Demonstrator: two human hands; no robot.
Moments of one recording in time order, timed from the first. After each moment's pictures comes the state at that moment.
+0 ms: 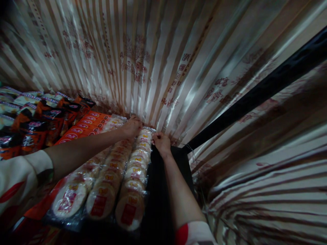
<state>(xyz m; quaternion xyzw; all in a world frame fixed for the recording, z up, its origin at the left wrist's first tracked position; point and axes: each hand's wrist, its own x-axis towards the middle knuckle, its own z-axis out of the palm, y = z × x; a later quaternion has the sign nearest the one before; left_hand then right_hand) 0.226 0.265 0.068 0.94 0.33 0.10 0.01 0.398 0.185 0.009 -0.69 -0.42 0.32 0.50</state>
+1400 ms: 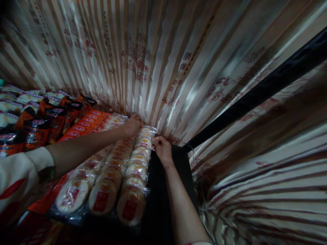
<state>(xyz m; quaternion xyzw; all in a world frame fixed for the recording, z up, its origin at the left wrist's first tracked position) 0.222 0.263 0.072 0.94 0.31 0.11 -0.01 0.385 0.147 0.015 -0.67 -0.44 0.32 0.50</state>
